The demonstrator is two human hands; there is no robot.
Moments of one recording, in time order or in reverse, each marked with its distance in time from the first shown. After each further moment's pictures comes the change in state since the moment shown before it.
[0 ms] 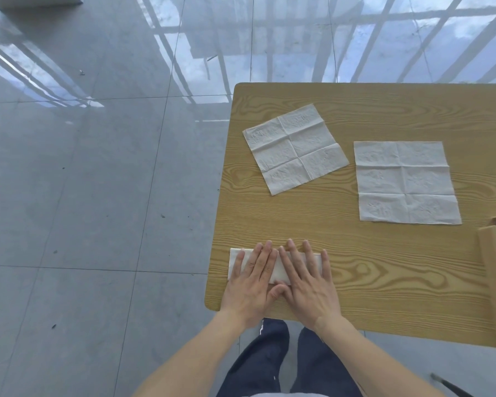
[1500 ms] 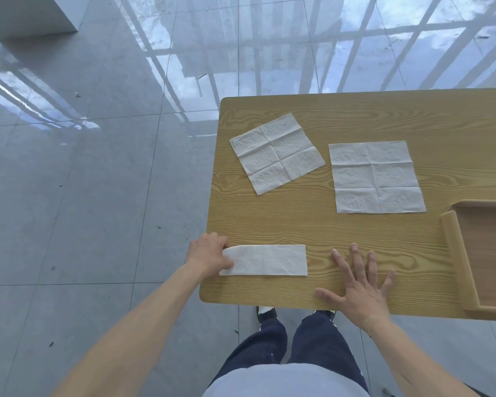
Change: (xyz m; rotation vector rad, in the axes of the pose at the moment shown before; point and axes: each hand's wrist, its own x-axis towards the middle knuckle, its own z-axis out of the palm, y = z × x) left_hand 0.028 -0.066 -0.075 -0.196 -0.206 -0.307; right_hand -0.073 0.094 -0.015 0.178 -0.186 0.460
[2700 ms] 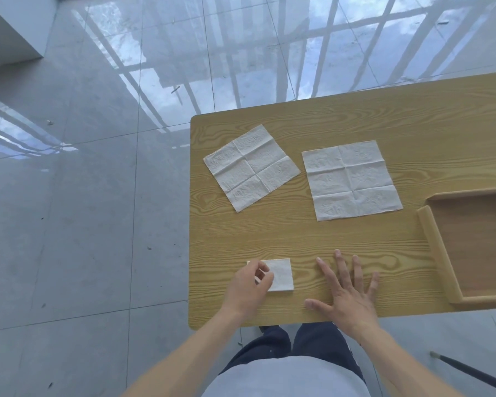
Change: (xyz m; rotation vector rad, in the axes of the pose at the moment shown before) left_hand -0.024 0.102 0.034 -0.645 0.010 0.072; right_hand 0.002 0.001 0.000 0.003 0.021 0.012
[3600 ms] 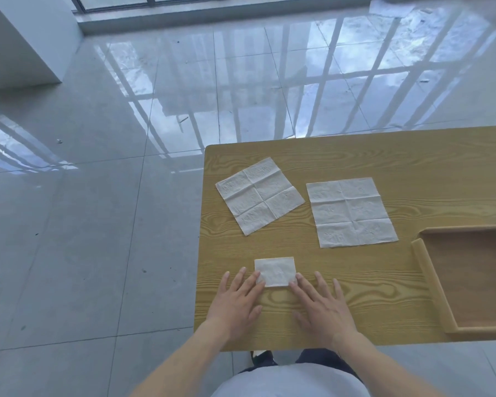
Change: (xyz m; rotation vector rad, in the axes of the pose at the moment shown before) left_hand 0.008 -0.037 -0.035 0.996 -0.129 0.372; right_hand 0.009 -0.058 -0.033 -0.216 -0.032 -0.275
